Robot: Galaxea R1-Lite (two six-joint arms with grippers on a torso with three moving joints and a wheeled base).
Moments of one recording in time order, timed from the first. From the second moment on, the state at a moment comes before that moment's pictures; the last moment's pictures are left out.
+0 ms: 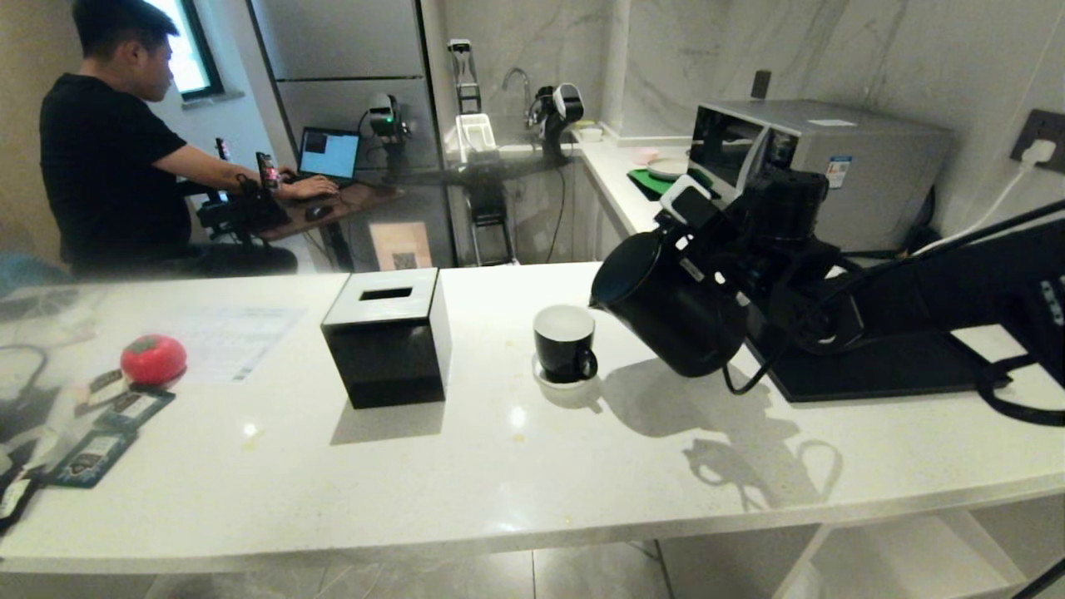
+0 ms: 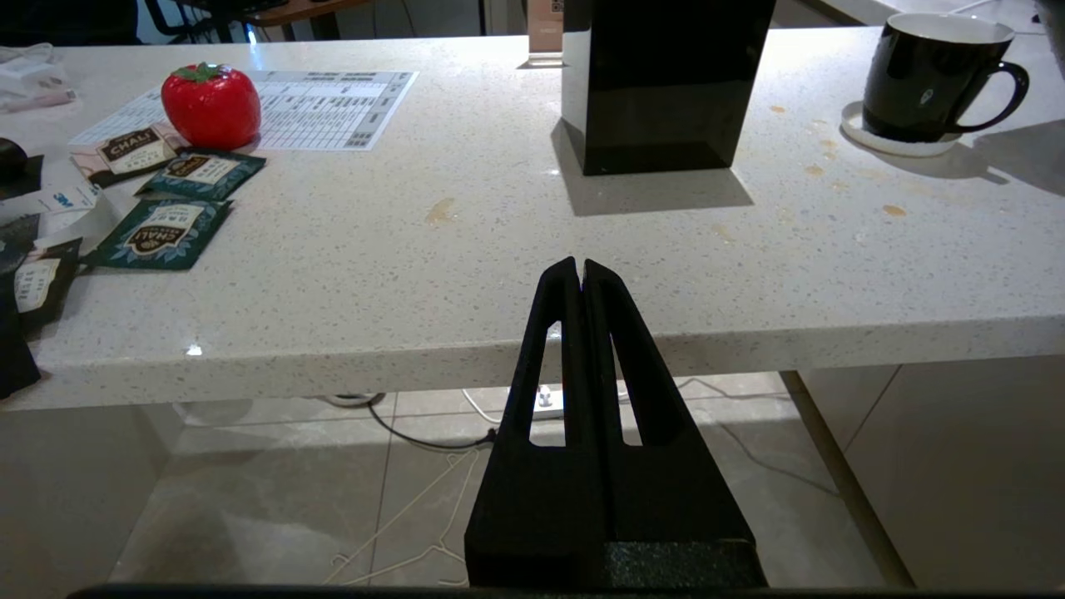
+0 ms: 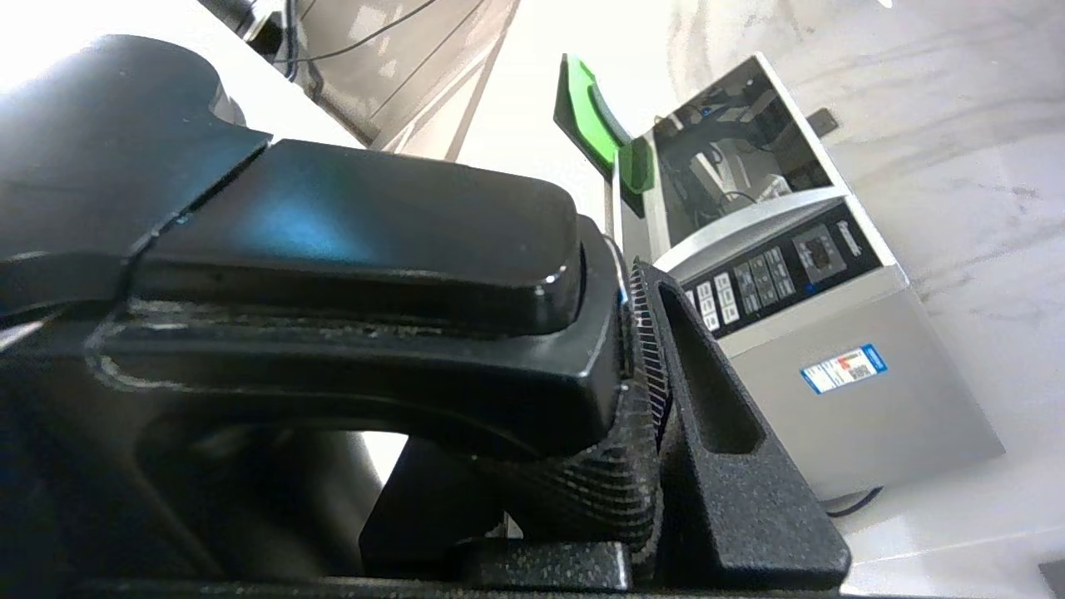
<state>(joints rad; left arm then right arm) 0.00 0.00 0.00 -0.01 0.01 -0.01 0.35 2.13 -1.48 -0.70 -0.26 -0.82</state>
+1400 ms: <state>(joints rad) 0.00 0.00 0.00 -0.01 0.01 -0.01 0.38 2.13 -1.51 -0.67 -0.26 -0.89</state>
